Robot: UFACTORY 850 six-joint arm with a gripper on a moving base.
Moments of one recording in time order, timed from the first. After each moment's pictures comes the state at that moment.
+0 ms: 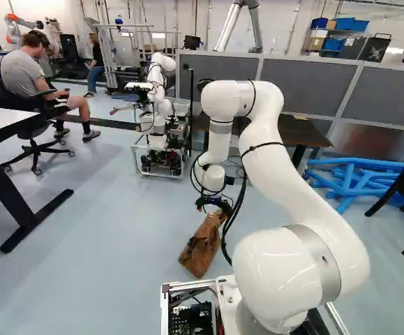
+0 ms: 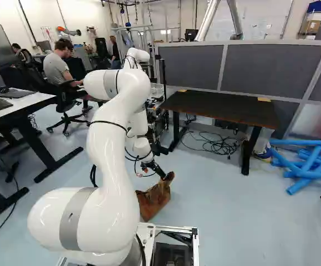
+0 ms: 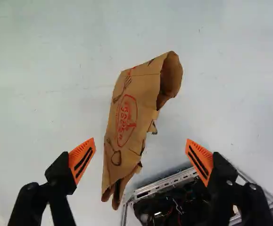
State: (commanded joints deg) arm 3.8 -60.8 -57.6 28.0 11.5 3.9
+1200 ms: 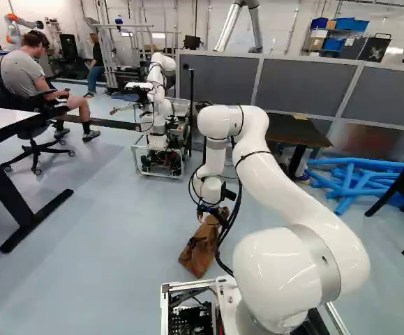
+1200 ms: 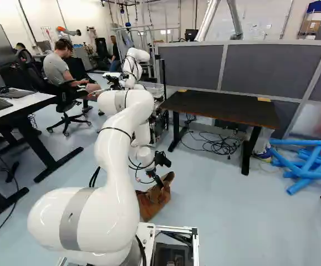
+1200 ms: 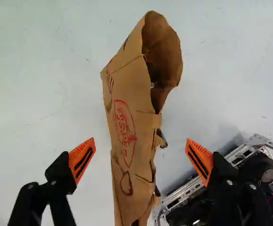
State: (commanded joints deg) arm 3.8 -74.3 -68.3 28.0 11.5 19.2
